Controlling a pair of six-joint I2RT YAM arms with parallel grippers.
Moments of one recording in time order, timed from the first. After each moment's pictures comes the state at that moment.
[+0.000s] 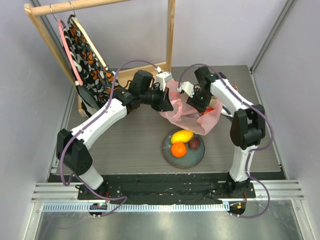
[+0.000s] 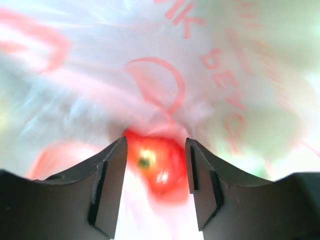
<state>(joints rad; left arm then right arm) -0.63 1.62 1.51 -0.49 0.52 -0.21 0.31 2.00 1.70 -1.02 -0.06 -0.86</state>
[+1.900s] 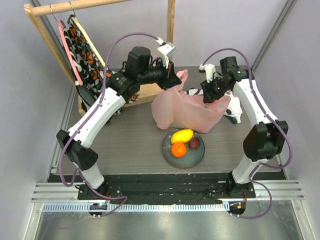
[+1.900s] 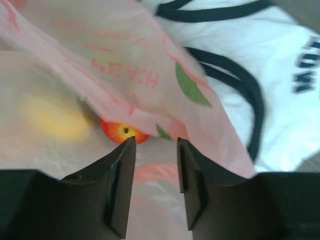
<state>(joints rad) -0.65 1.71 1.96 -0.52 0.48 -0.10 0.12 1.70 1.68 -0.99 -0.34 -0.46</state>
